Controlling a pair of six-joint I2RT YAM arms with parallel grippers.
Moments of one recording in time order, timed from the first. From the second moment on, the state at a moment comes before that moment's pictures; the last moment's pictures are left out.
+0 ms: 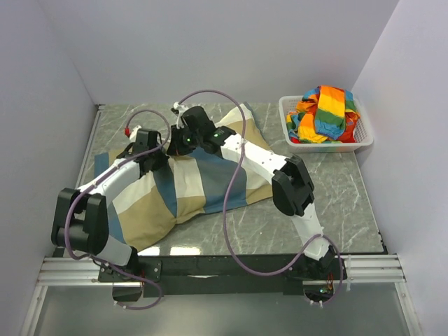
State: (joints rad) left arm -0.21 1.48 0.97 -0.29 -0.20 -0.83; right arm 0.82 2.17 1.96 -0.33 -0.30 0.45
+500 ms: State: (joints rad) left arm -0.20 1.57 0.92 -0.10 0.05 -0.89; right arm 0.82 2.00 1.68 -0.20 -0.23 0.50
